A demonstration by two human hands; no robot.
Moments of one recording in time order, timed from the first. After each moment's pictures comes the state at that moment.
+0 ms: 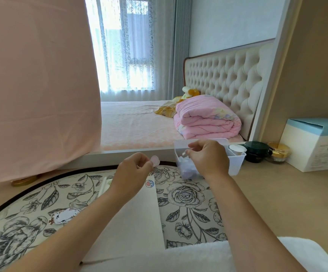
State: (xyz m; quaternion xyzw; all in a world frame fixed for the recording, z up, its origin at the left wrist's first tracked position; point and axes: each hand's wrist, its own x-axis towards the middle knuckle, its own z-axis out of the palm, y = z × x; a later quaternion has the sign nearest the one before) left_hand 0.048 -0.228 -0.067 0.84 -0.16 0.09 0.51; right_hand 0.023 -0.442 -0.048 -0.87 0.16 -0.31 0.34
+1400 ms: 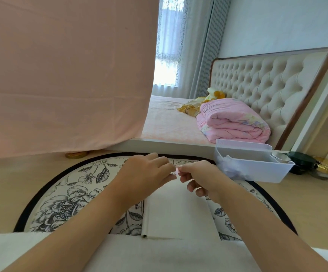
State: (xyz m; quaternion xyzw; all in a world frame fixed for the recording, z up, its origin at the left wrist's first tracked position) left_hand 0.041 -0.112 -0.080 0.78 -0.47 0.41 0.06; right_hand 0.010 -0.305 -0.055 -0.83 0.11 0.07 0.54
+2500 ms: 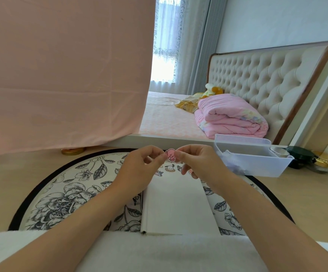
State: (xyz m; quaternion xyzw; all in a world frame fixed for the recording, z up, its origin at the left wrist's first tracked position) left_hand 0.036 -0.123 -0.085 0.79 -0.20 0.13 0.56; right_hand 0.013 -0.306 -0.052 -0.81 -0.02 -0.07 0.58
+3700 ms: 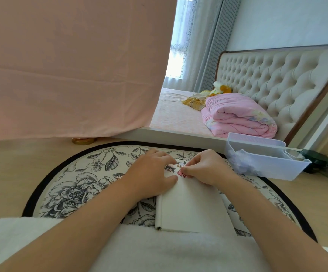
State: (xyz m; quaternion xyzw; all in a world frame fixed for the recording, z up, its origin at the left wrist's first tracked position) left_hand 0.050 -0.110 -0.108 0.91 -0.30 0.14 0.24; right_hand 0.032 -0.293 -0.068 -0.94 0.08 -0.01 0.33
